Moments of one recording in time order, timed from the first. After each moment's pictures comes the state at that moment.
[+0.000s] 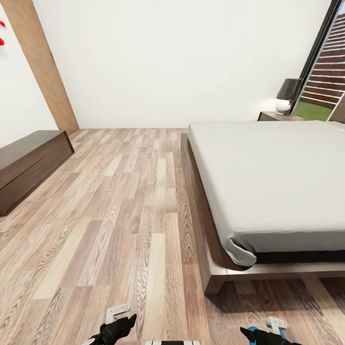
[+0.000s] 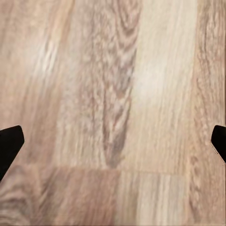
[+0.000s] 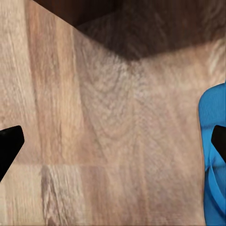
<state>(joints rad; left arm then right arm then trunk) -0.39 -0.05 0.21 -0.32 0.05 -0.07 -0.19 -0.43 -0.25 -0.16 -0.17 -0.13 0.02 0.65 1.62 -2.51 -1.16</state>
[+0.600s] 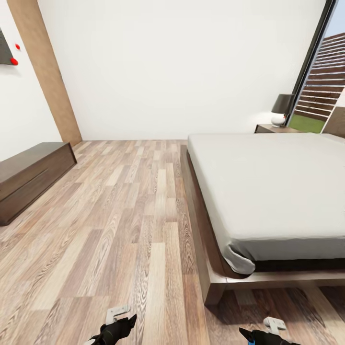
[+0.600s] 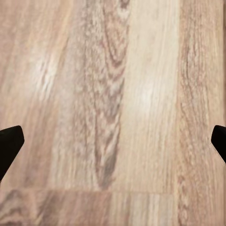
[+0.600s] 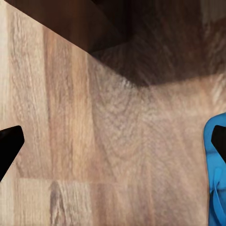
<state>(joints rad) -0.39 -0.05 0.21 -0.32 0.05 -0.08 -0.19 -0.43 -0.25 -0.16 -0.17 -0.13 0.02 0.64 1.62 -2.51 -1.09</state>
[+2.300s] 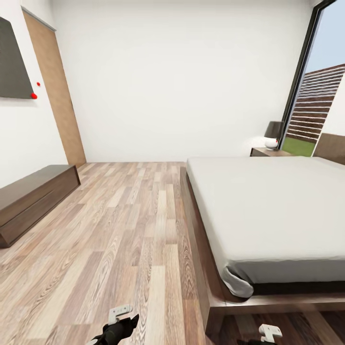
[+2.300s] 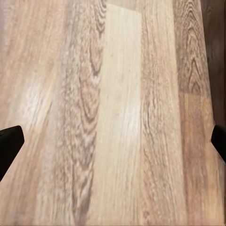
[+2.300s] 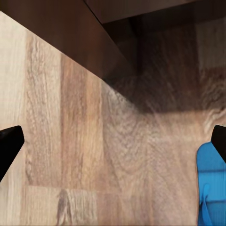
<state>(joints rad) -0.39 -0.06 0.21 -0.32 0.05 -0.08 -0.19 -0.43 -0.21 -0.16 -0.13 -0.04 0.02 0.54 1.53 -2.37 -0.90</state>
